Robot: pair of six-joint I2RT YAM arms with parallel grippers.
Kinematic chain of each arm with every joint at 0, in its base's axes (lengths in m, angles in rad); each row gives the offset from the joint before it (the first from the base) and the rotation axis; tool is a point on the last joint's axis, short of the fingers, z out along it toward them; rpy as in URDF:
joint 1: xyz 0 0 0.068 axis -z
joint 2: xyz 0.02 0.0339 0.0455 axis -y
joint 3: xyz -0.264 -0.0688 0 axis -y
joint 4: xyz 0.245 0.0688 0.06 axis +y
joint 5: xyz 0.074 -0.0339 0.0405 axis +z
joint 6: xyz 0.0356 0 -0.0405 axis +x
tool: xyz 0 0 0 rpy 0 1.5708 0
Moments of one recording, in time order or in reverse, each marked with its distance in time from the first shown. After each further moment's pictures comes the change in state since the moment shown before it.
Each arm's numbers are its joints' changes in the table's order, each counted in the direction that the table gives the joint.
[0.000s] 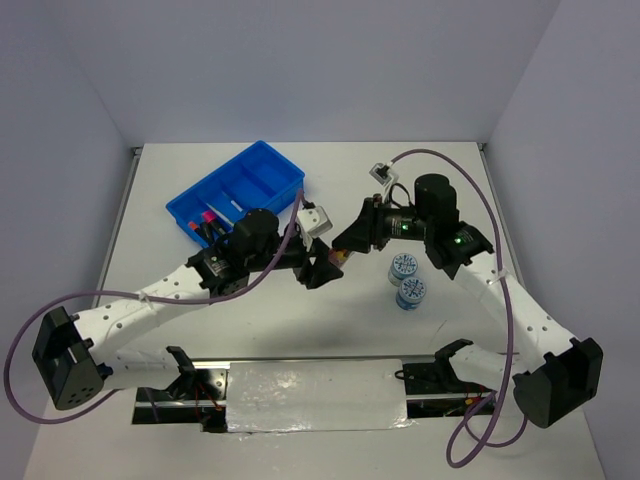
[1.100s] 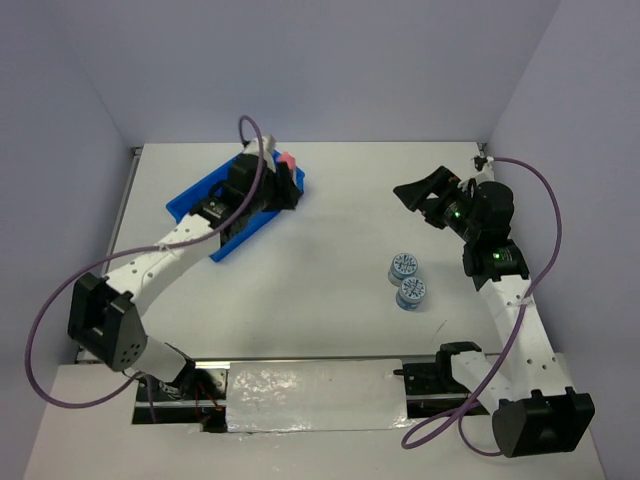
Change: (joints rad) left arm -0.288 -0.238 0.251 0.161 0.444 -0.362; right arm 0.381 0.171 -0.095 -0.051 -0.430 0.268
